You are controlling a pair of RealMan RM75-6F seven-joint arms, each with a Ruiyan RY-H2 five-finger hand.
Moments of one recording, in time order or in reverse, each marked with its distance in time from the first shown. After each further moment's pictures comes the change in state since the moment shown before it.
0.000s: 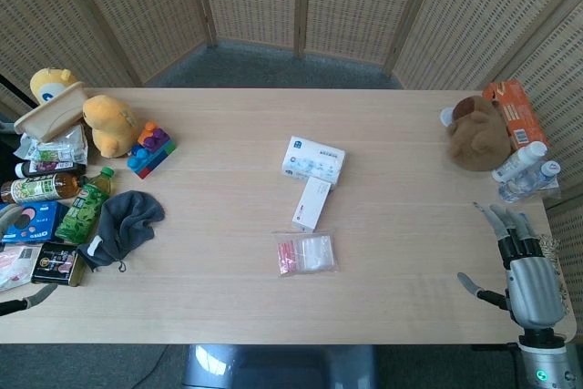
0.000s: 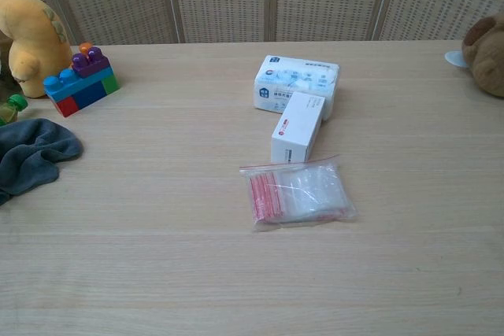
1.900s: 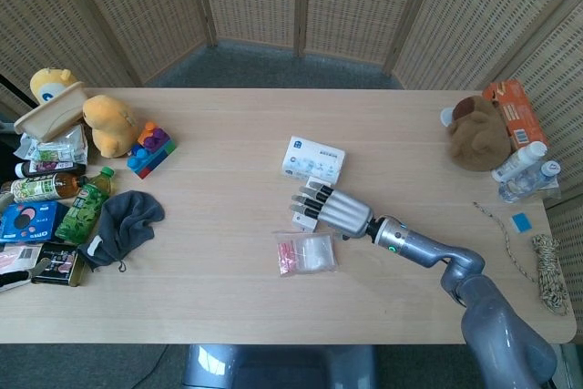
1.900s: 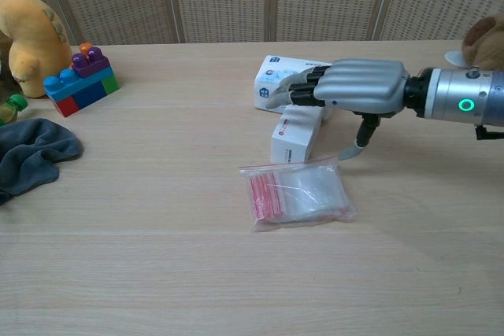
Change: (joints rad) left arm -0.093 -0.128 -0.117 0.107 -0.359 -0.189 0.169; right arm 0.859 -0.656 -0.204 1.304 -0.331 -0.436 0.477
